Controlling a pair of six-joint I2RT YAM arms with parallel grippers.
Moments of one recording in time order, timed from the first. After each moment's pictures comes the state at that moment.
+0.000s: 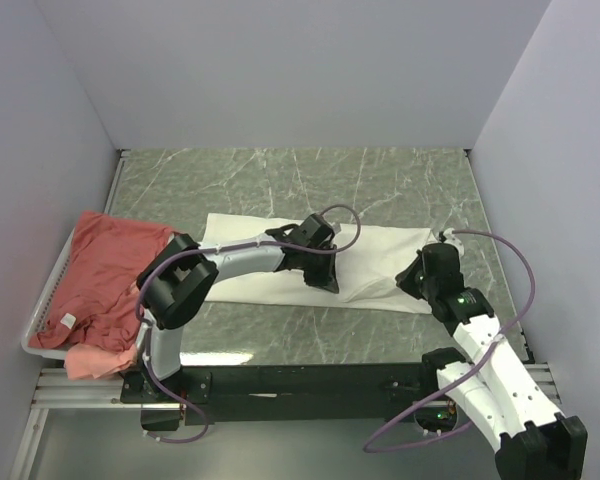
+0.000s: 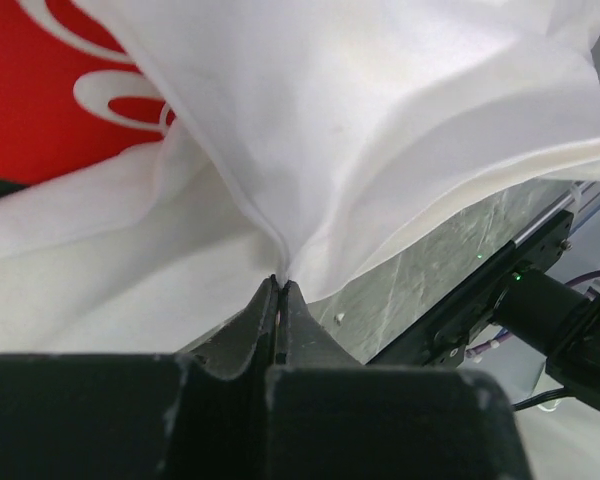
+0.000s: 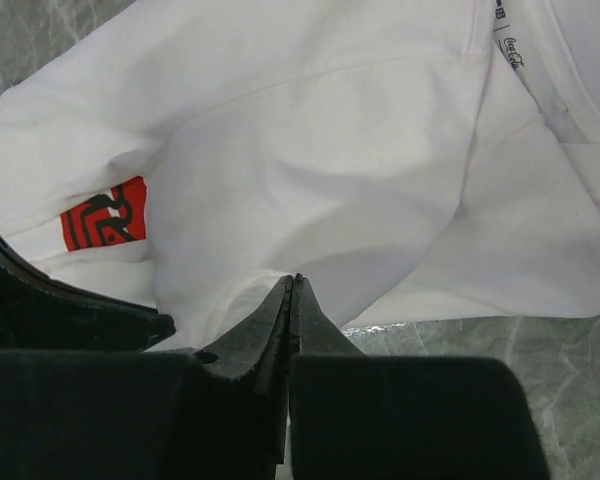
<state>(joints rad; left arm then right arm) -0.88 1.91 1.27 -0.31 0.30 -0.77 0.23 0.74 0.53 -0.54 0.10 0.73</state>
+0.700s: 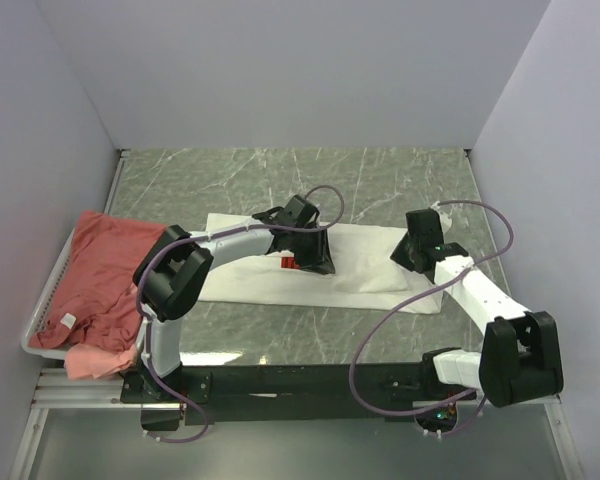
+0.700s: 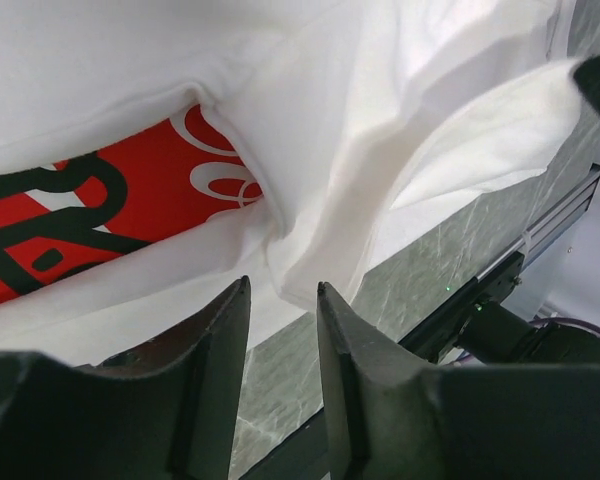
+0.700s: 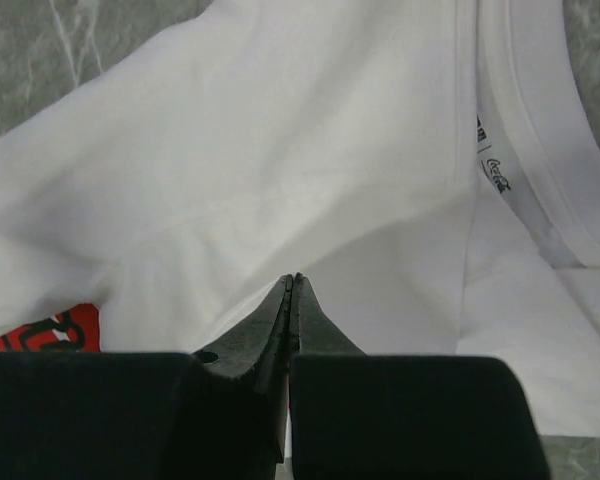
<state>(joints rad) -0.75 1.95 1.34 -0.33 0.37 -0.77 0.19 1.23 0.72 -0.40 0.18 0.71</state>
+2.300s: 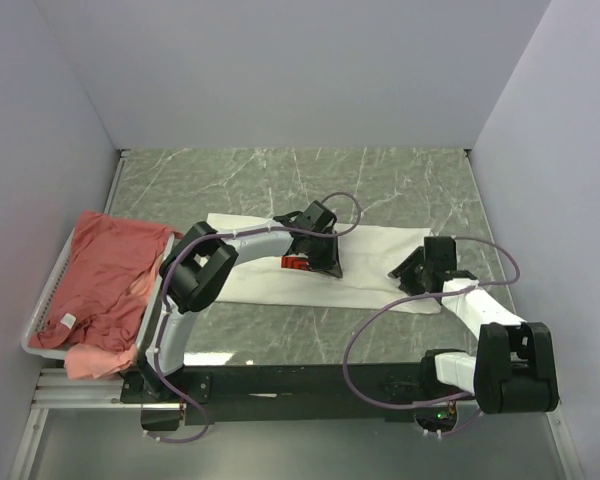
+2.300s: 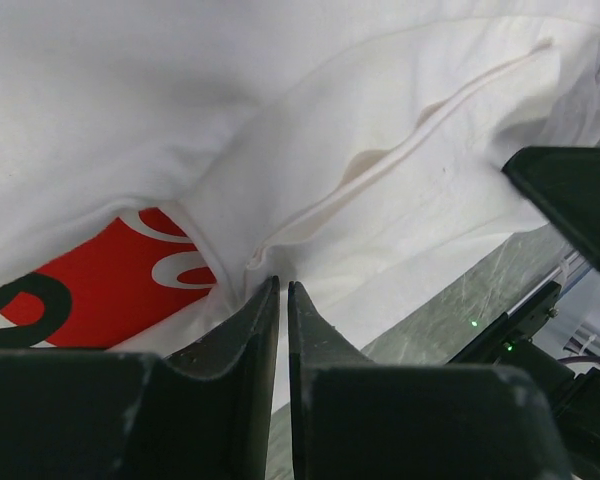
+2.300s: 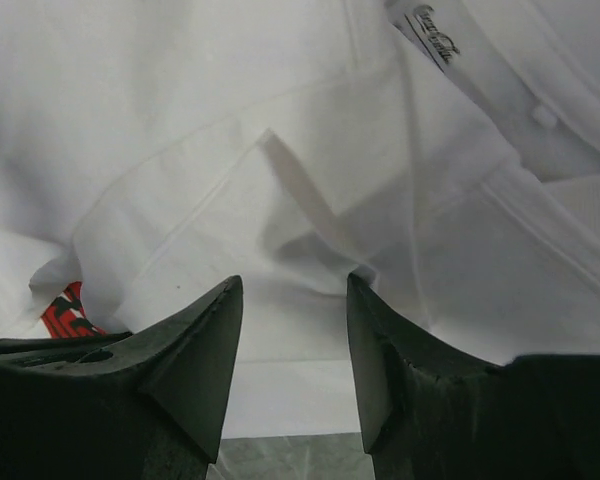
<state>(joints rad) -0.81 2.11 1.47 -0.32 0.32 -0.76 0.01 1.19 0.49 -0.24 -0.08 0.86</state>
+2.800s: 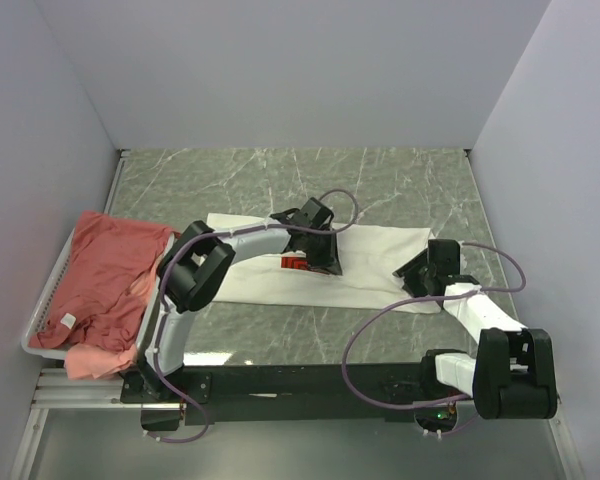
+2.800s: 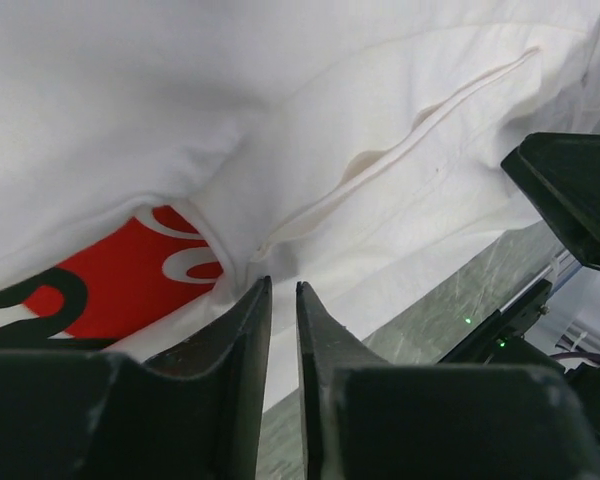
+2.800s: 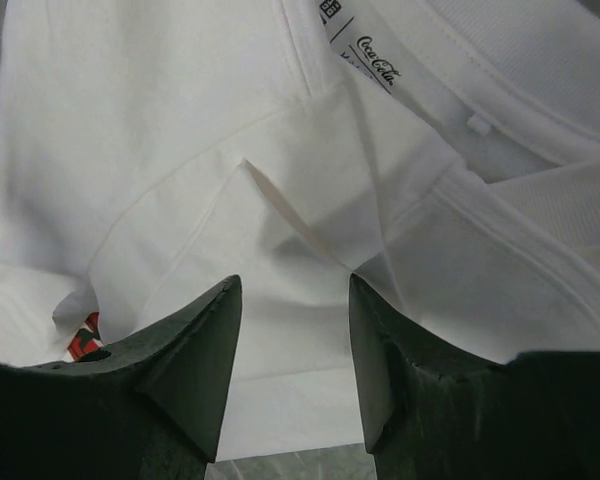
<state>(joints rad) -0.79 2.10 1.47 -0.32 0.34 -0.76 -0.02 1.15 0.43 -0.21 -0.05 0.95</state>
